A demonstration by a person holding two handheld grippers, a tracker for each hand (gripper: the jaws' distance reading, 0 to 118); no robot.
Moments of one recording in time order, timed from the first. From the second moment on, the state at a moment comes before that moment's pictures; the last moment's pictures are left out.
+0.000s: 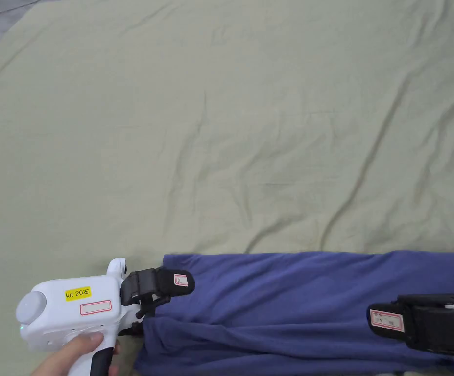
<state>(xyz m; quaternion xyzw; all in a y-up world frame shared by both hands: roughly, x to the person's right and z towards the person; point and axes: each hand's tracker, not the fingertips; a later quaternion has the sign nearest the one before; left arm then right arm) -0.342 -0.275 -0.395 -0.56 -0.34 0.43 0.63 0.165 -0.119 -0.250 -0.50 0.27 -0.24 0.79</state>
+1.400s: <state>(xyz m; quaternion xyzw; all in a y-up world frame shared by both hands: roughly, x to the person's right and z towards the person) -0.356 -0.066 -0.351 -0.48 -0.13 0.35 0.79 0.148 -0.075 -0.245 -0.51 0.18 -0.14 0.83</state>
